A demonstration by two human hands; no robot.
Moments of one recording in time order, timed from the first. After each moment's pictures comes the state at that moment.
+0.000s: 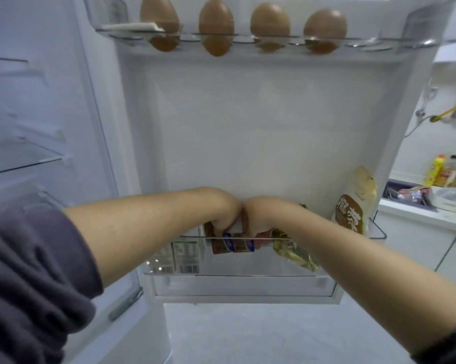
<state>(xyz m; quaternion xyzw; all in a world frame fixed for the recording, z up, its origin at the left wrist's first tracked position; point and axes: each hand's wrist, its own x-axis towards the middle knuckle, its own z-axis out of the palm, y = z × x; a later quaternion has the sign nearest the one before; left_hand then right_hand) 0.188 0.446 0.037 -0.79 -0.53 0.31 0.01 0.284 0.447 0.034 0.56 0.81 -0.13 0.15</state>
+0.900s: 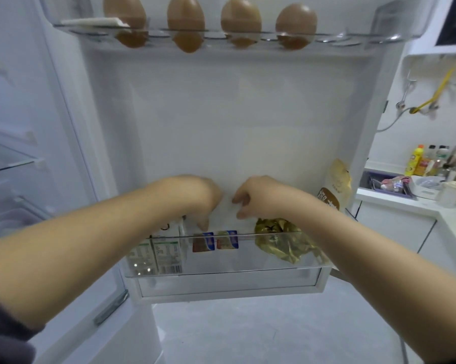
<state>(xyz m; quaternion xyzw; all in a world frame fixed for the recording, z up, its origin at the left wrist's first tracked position) 0.186 0.407 0.079 -0.76 -0.60 0.25 0.04 0.326 0.421 0.066 0.53 0.85 -0.08 0.01</state>
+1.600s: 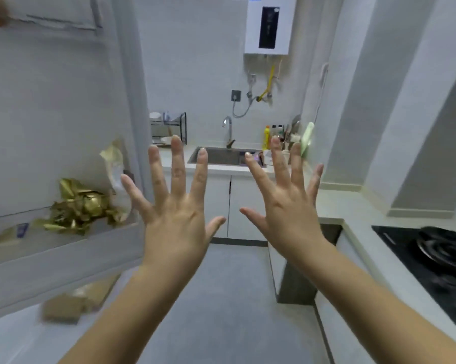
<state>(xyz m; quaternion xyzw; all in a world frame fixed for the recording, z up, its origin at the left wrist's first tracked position) 0.477 0.256 0.003 -0.78 -0.51 -0.31 0.20 0.656 0.229 -0.001 0.66 0.63 0.31 -0.25</state>
